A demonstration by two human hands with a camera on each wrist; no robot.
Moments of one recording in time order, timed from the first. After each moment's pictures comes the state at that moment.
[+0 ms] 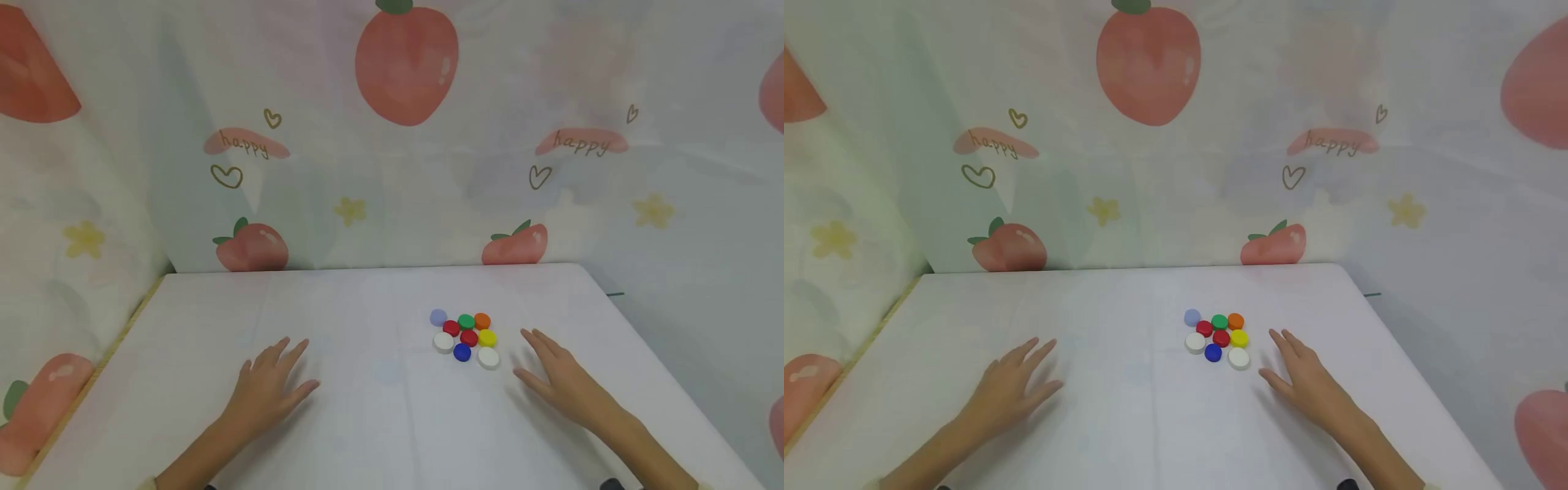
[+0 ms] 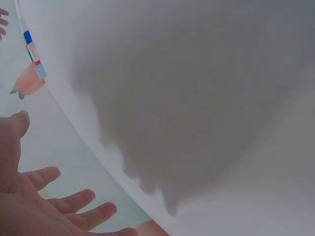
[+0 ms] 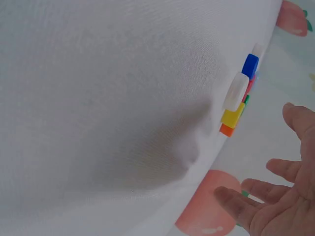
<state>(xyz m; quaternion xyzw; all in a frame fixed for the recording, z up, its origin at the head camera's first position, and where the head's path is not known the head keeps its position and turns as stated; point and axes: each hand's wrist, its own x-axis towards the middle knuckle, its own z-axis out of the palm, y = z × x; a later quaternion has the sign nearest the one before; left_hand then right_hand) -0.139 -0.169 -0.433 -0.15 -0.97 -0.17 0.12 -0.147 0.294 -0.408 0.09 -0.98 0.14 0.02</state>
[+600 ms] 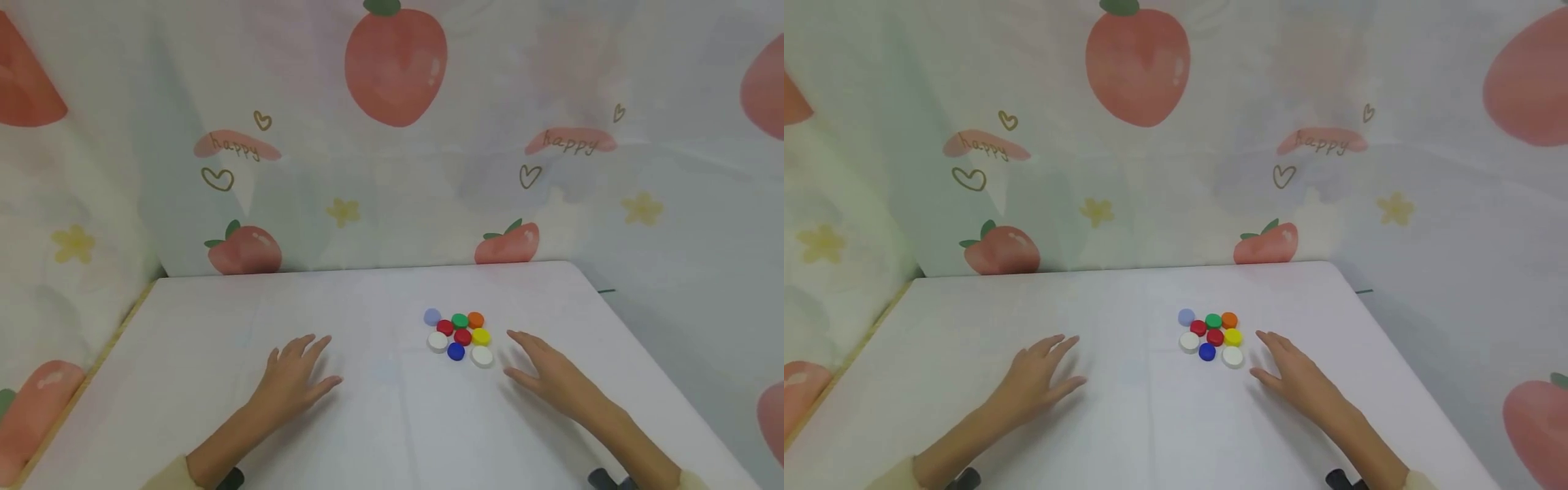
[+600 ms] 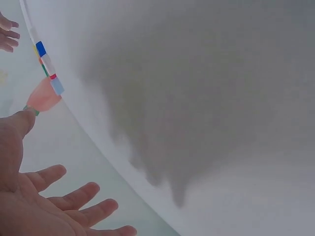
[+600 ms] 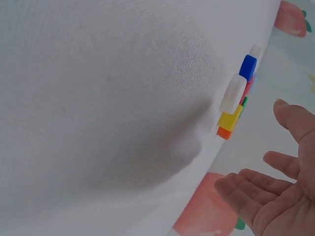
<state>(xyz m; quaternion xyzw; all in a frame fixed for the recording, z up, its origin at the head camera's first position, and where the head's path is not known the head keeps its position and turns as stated) -0.155 -0.132 -0.429 -0.20 -0.96 -0.16 0.12 -0.148 0.289 -0.404 0.11 -0.98 0.15 0.02</state>
